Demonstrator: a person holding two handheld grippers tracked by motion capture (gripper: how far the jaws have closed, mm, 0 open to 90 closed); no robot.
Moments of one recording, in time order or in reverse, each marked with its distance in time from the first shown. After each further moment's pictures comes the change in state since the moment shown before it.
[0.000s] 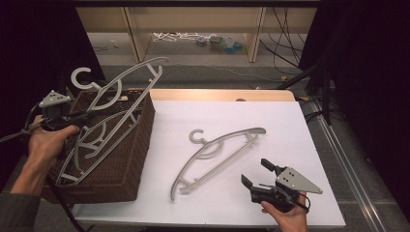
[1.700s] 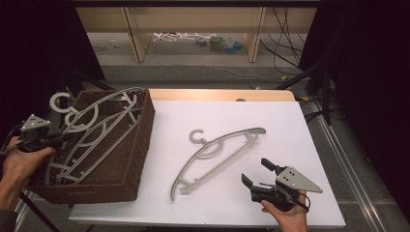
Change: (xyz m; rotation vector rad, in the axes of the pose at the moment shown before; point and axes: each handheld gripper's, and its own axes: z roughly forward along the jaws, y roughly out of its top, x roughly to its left) left arm 0.073 -0.076 -0.007 0.148 0.093 0.077; right arm -0.001 -0.001 0.002 -0.009 -0.002 0.012
